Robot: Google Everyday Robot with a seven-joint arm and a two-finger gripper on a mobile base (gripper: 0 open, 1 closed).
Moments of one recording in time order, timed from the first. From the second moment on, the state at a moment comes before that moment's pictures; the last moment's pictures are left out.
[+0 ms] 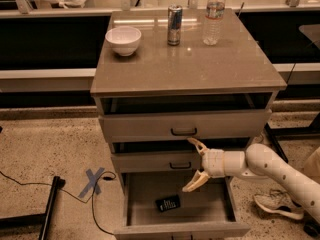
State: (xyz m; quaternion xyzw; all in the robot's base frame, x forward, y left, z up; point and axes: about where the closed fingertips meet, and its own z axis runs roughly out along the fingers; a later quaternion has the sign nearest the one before) arm 0.550 -0.100 0.535 -0.58 0.59 0.27 0.49
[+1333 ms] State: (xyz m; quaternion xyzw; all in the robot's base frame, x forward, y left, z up) arm 0.500 -0.085 0.430 -0.56 0.61 0.34 0.45
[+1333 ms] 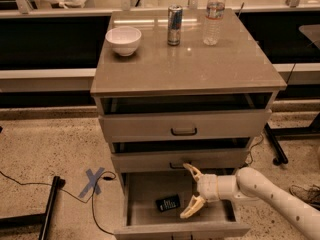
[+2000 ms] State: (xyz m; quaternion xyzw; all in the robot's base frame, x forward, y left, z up) arm 0.513 -0.077 0.358 -0.57 0.61 0.34 0.43
